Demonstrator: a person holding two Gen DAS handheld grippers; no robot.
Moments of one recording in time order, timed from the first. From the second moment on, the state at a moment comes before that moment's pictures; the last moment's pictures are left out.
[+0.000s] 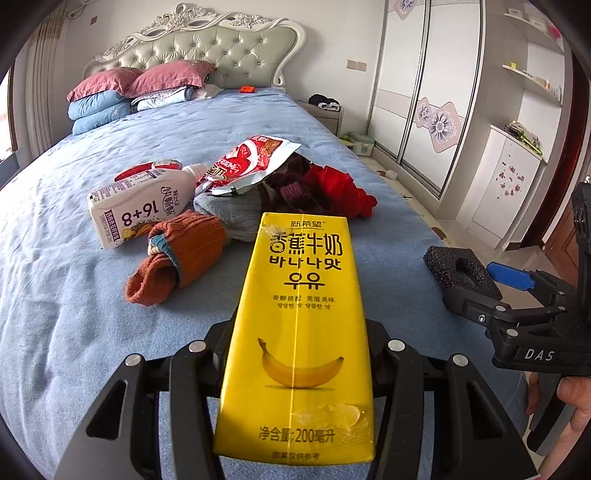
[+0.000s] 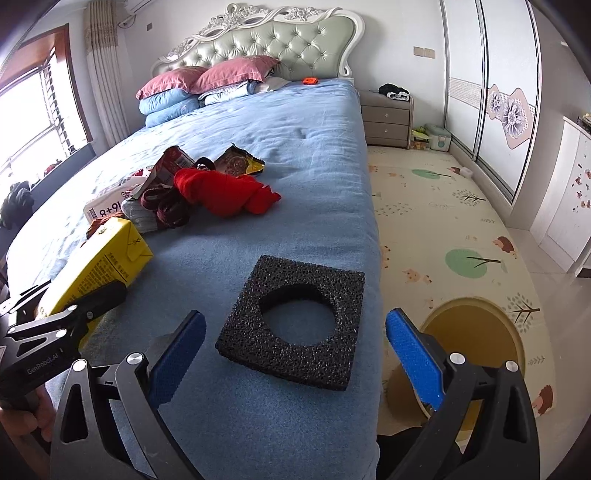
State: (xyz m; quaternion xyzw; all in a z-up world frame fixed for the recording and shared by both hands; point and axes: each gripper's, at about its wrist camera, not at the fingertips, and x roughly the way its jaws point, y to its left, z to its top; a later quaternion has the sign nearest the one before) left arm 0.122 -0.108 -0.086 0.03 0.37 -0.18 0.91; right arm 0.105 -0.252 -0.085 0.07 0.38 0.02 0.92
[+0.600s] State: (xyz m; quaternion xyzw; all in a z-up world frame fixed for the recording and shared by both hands) left arm 0.124 -0.130 -0.074 0.02 0.37 -0.21 0.90; right arm 0.090 -0.259 -0.070 0.07 0.35 0.06 0.93
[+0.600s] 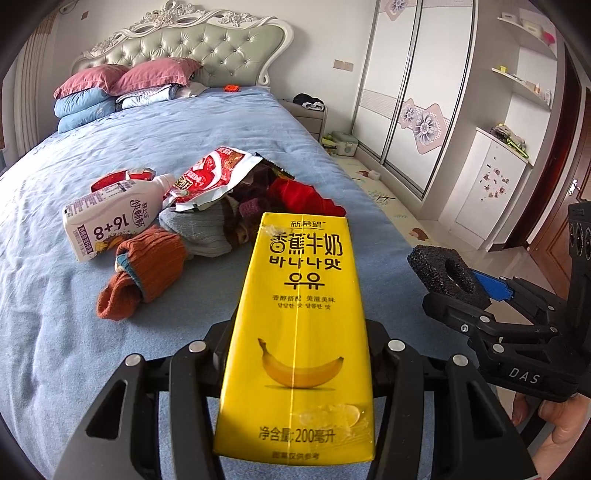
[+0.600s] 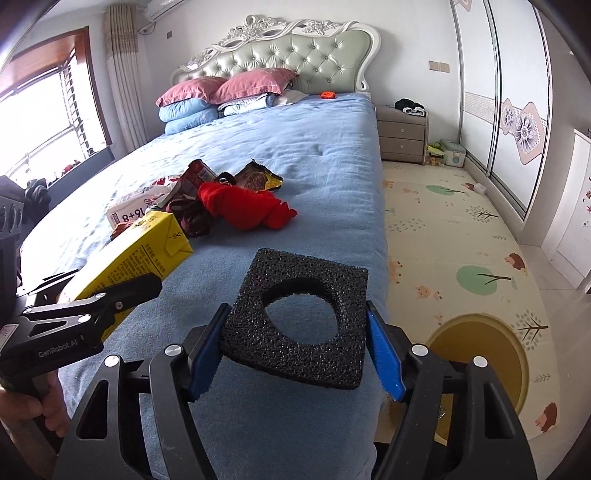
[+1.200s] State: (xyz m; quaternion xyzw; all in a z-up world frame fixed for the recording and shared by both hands) left arm 0.117 -0.242 -0.064 0.07 0.37 -0.30 0.88; right arm 0.047 -0.347 -0.052 0.10 0.33 0.00 0.94
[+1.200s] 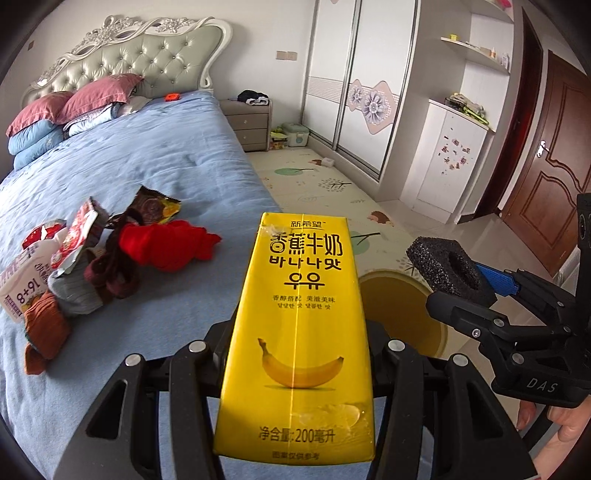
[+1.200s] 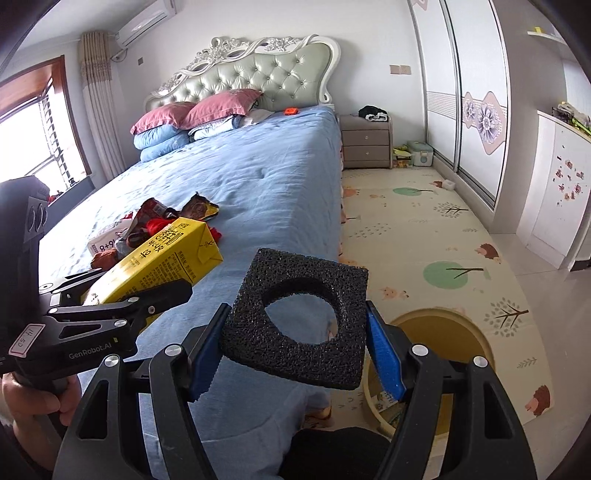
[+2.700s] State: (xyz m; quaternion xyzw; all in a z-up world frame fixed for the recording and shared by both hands) left arm 0.206 -0.513 -0.196 0.14 0.58 -0.38 0.70; right arm 0.029 -0.549 -0.194 0.23 0.41 -0.15 0.87
